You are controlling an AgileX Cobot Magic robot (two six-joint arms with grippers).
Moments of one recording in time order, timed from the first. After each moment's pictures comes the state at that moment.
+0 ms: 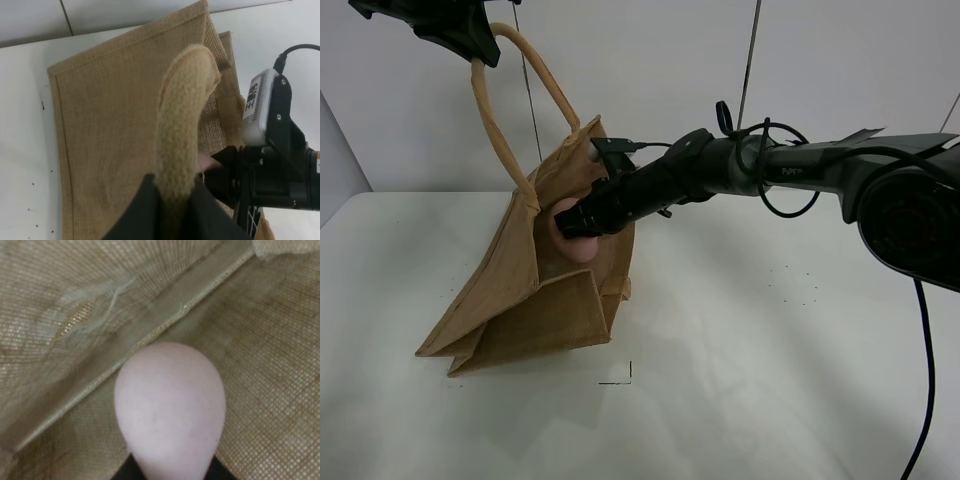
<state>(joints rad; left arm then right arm) -0.31 1.78 -2.07 0.00 1.17 -0.13 0.54 2.32 -1.76 1.11 0.56 -1.00</state>
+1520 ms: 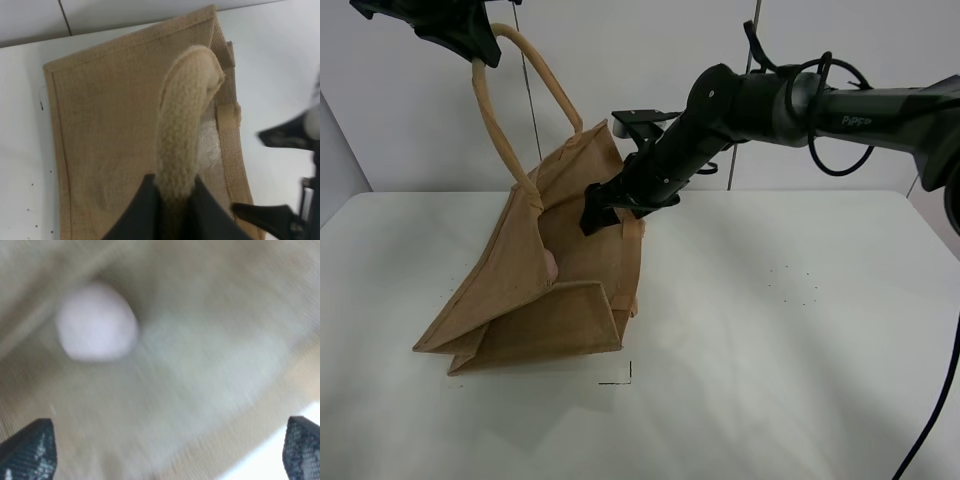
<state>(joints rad) -0.31 1.78 -2.07 0.00 1.17 -0.13 0.51 2.13 -1.76 0.46 0.81 -0.44</state>
